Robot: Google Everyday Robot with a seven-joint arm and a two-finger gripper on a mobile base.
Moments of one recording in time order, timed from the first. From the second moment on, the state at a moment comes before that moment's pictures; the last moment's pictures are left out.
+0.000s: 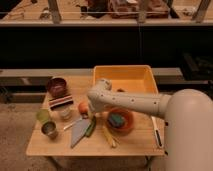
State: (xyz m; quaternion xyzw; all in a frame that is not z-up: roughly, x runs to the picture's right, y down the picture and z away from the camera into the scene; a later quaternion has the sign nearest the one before) arm -0.062 0.142 0.877 -0.09 -0.28 -0.79 0.55
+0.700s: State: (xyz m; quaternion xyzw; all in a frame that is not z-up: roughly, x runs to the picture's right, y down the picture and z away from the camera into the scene) arm -0.066 0.152 0.876 -0.09 -0.28 -0.79 0.54
